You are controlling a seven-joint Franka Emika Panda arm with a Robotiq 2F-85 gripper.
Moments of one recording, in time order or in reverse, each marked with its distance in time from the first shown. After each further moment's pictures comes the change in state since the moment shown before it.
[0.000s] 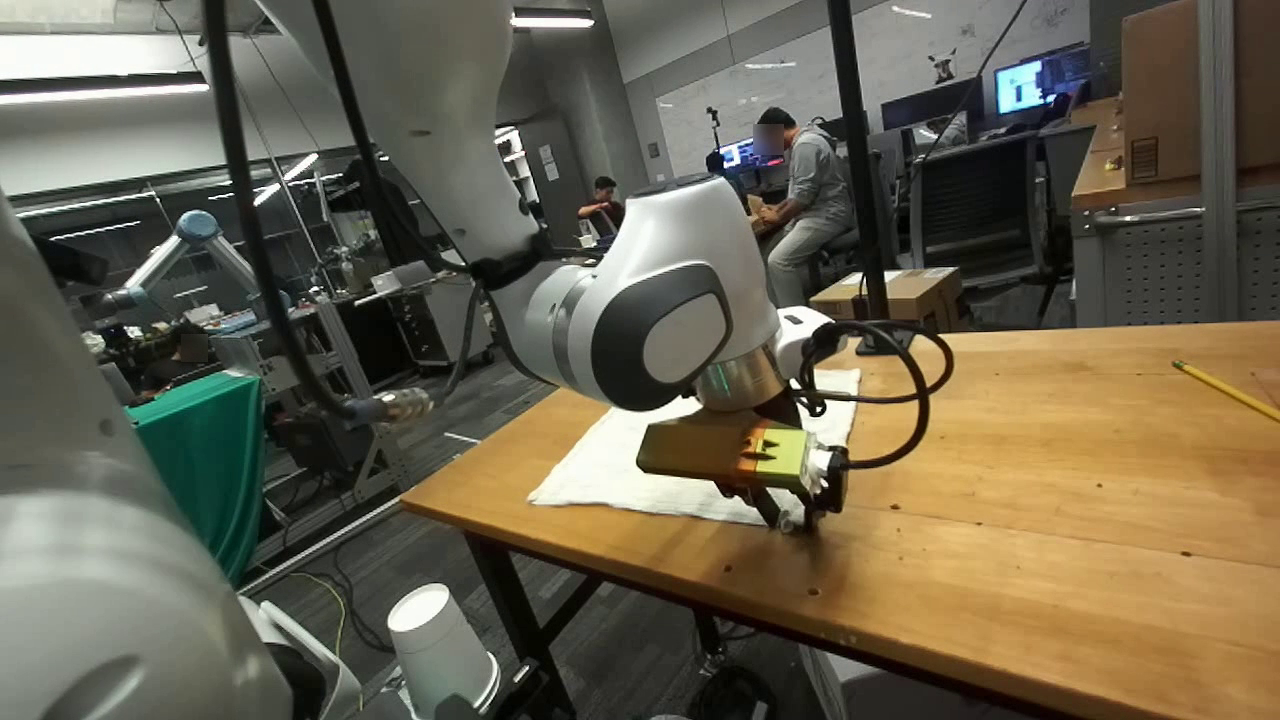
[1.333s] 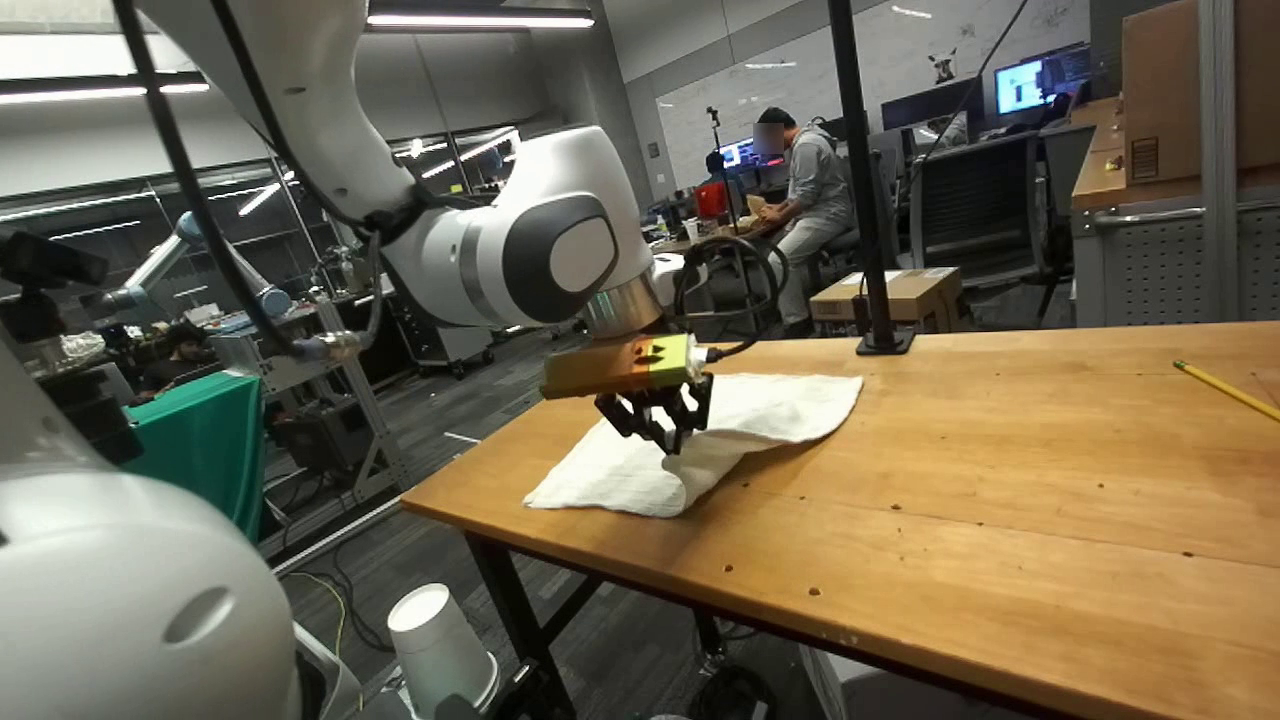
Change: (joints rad) arm 0.171 -0.181 0.112 0.027 -0.003 -0.193 -0.001
